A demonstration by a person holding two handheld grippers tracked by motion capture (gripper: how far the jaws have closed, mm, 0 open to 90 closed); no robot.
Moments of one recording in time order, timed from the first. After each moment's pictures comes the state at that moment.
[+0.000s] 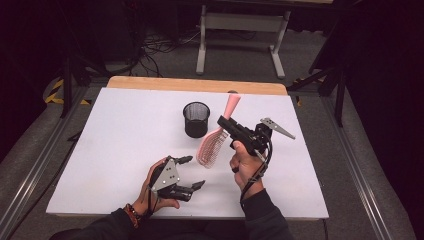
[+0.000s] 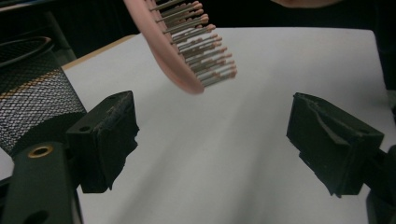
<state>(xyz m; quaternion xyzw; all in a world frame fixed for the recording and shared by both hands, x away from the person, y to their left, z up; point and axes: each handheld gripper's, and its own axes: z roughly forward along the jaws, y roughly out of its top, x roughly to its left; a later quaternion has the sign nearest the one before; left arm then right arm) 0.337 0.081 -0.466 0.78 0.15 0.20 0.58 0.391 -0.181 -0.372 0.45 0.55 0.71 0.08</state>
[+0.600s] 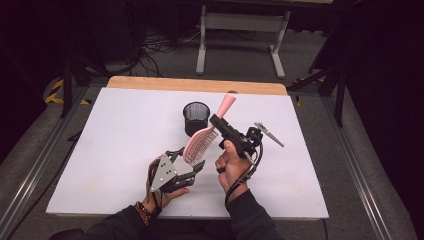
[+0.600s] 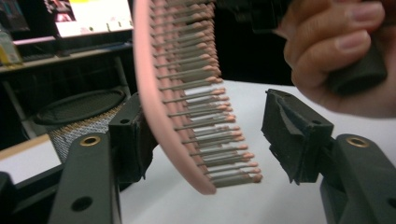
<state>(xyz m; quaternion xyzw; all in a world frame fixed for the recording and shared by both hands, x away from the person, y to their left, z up) 0.334 0.080 -0.452 0.68 0.20 0.30 0.63 0.389 -0.157 -0.386 0.48 0.46 0.75 0.04</state>
